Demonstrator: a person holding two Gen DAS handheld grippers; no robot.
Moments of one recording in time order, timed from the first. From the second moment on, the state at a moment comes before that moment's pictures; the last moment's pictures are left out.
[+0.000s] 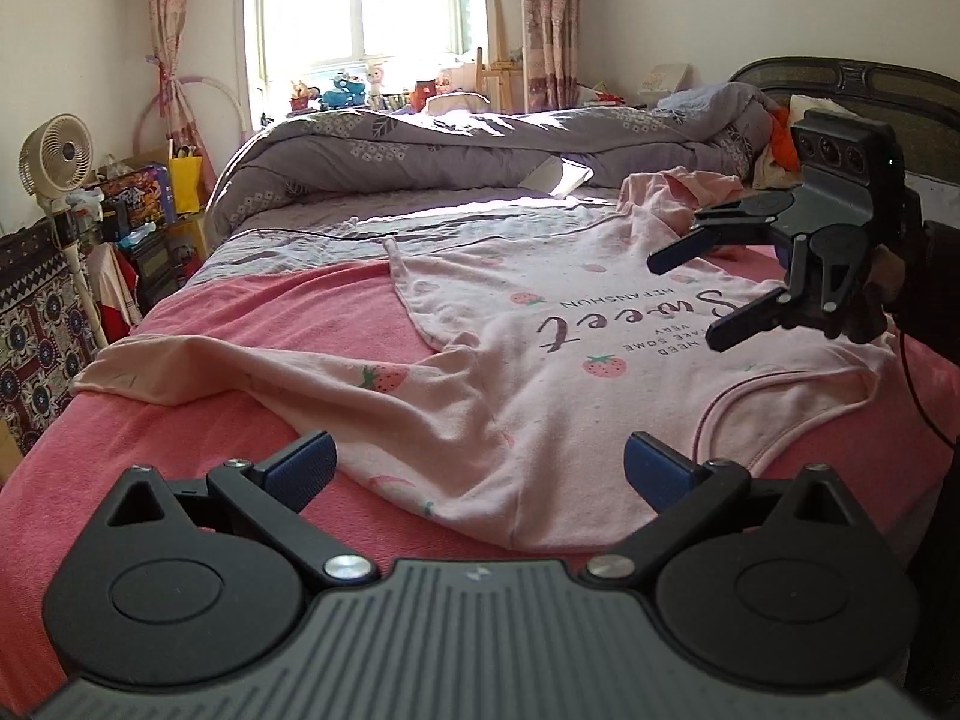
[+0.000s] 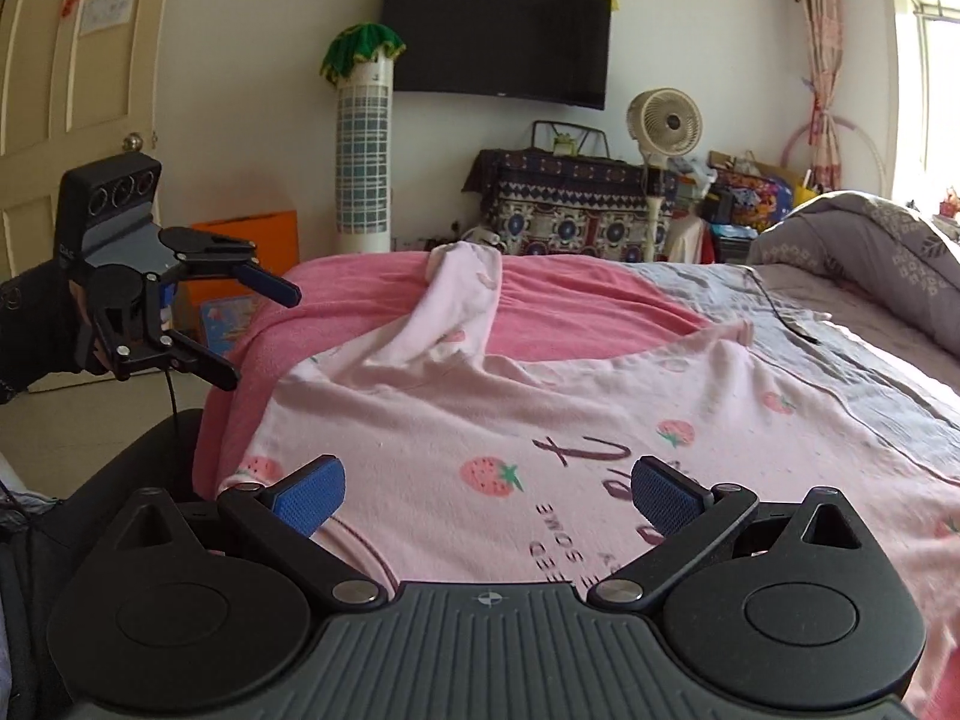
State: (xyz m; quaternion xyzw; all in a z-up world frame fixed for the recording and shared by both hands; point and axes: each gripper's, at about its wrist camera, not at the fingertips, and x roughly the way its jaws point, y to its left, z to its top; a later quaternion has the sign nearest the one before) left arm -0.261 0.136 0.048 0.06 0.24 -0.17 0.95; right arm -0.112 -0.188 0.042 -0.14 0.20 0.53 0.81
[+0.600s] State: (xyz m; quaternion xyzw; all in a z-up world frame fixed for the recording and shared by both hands) left arm -0.166 0.221 0.029 -0.05 0.28 0.05 0.96; right arm -0.079 -0.079 -0.009 -0.19 0.26 0.60 0.73
